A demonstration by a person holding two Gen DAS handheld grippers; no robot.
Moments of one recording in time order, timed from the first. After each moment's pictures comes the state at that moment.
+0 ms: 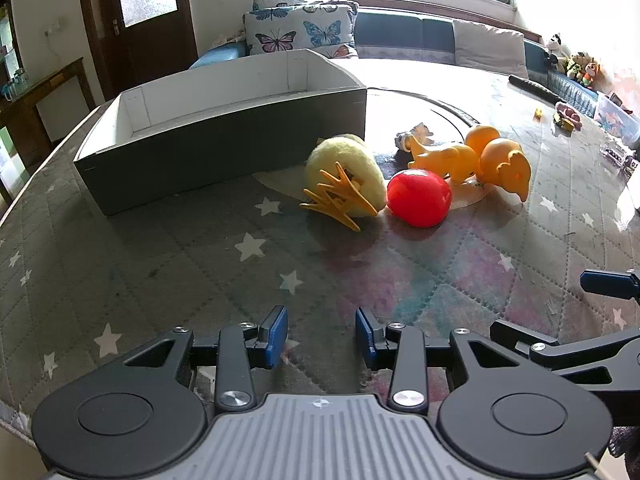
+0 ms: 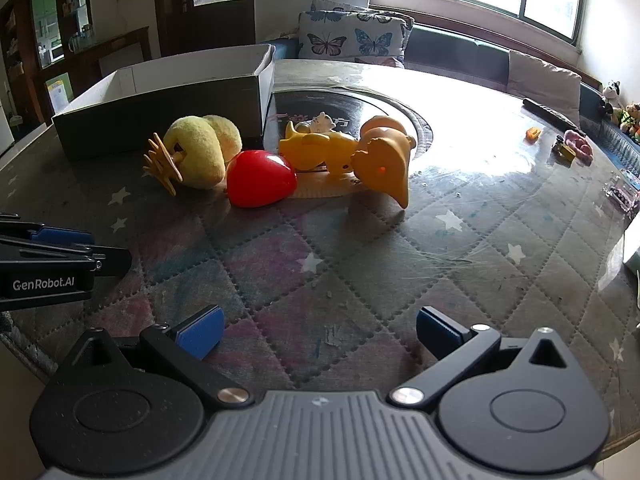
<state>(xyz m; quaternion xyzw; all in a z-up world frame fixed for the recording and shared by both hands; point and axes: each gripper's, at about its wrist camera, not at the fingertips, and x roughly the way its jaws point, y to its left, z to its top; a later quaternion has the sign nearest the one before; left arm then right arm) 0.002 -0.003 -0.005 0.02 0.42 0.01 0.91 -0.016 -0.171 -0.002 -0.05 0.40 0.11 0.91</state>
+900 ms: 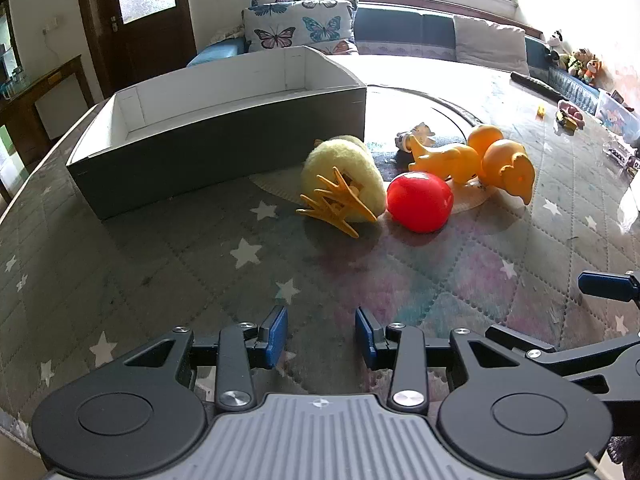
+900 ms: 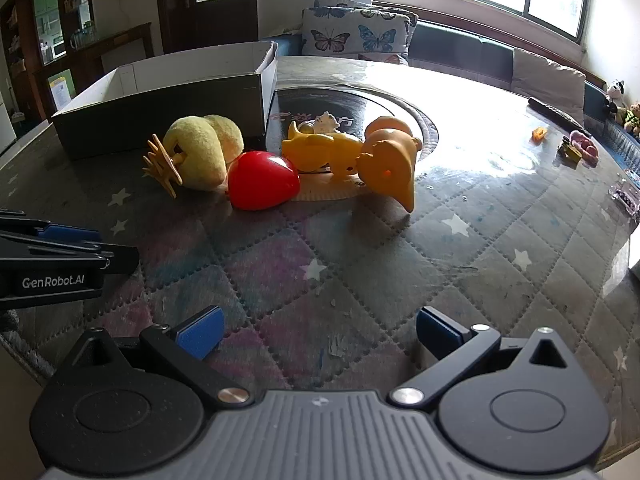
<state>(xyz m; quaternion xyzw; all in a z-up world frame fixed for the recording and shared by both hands) 0.012 -0.005 -0.006 0.02 0.43 0.01 0.90 -0.009 -0.170 0.000 -0.06 0.41 0.11 0.90</state>
